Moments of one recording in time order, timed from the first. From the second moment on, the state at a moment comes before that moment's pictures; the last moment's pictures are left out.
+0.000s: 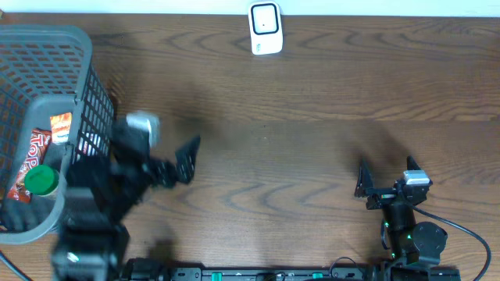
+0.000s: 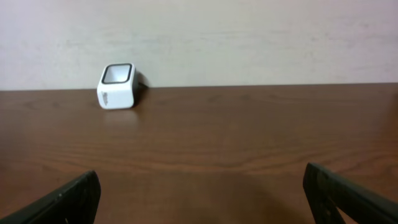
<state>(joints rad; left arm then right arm) -0.06 0.73 0.93 -0.59 0.39 -0.07 -0.13 0.01 0.01 -0.05 -0.22 0.04</state>
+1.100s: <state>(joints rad) 0.91 1.44 1.79 -1.42 0.15 -0.57 -0.13 0.01 0.01 -0.05 -0.22 0.04</state>
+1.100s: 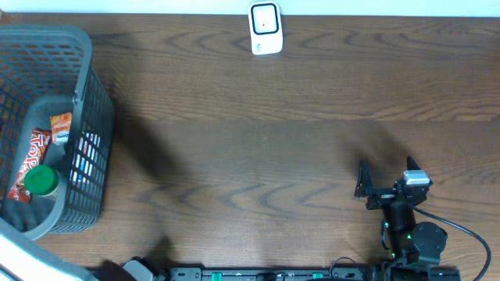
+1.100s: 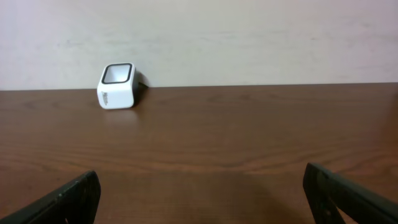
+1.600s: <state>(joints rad) 0.92 1.68 1.57 -1.30 0.07 -0.63 -0.13 0.01 0.01 -0.05 -0.22 0.04</state>
